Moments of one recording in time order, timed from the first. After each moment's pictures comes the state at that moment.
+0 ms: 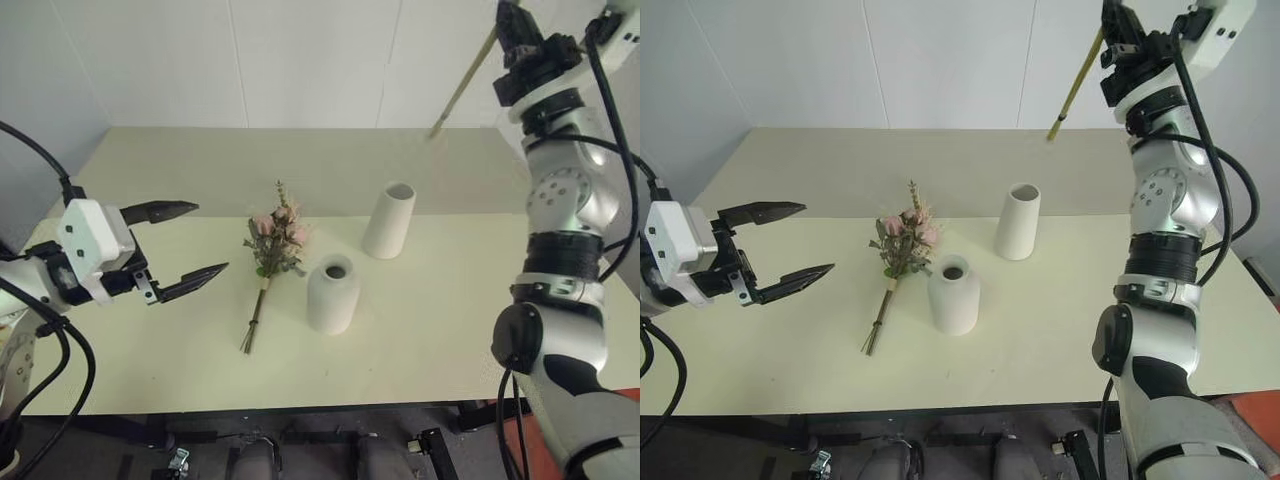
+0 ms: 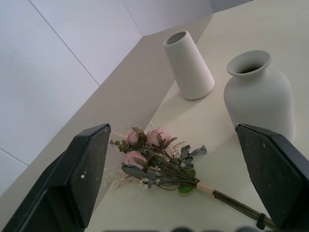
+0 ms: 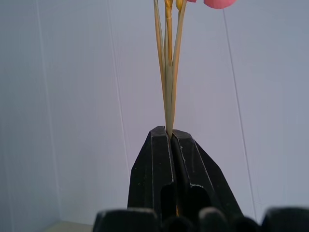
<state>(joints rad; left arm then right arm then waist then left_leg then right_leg) -0.17 0.94 0.44 -0.42 -0.55 0.27 -0.99 -1.15 -0.39 -0.38 0.43 0.53 0.19 0.50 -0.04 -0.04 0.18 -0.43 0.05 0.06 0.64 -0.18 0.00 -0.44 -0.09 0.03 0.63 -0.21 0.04</state>
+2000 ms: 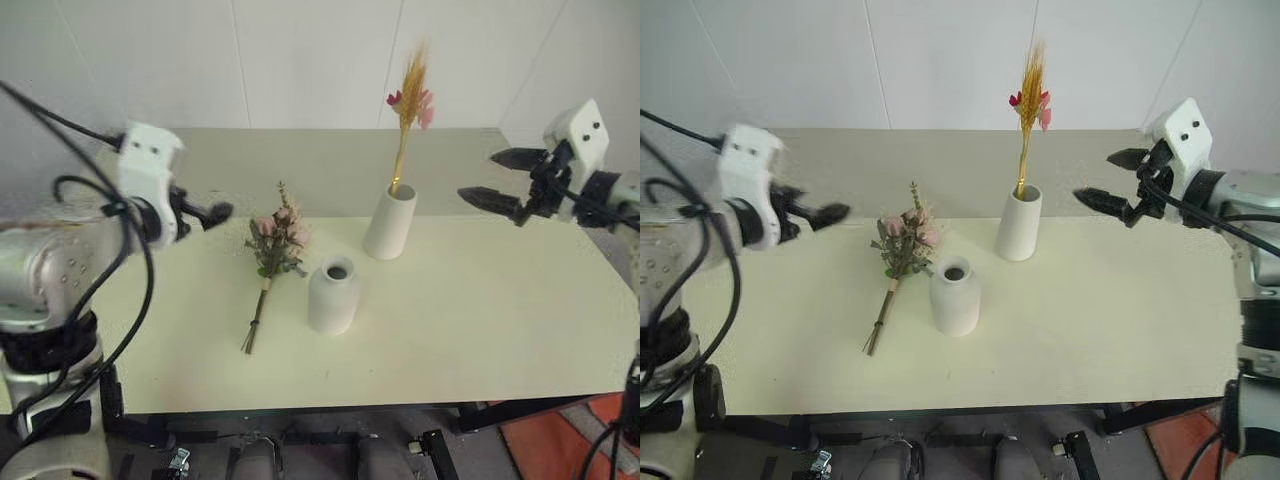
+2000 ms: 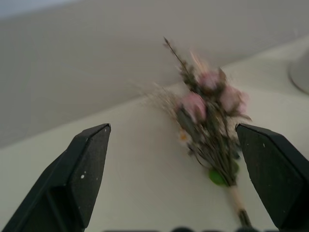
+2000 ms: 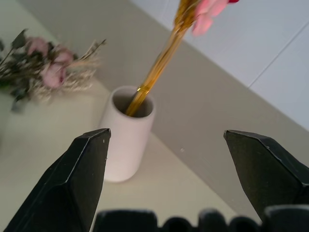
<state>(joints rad) -0.84 0.73 0.17 -0.35 -0.66 1.59 -0.23 -0.78 -1.02 -0.08 0.10 0.37 0.53 1.06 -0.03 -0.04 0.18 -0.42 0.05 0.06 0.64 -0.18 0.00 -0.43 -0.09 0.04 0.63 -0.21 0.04</state>
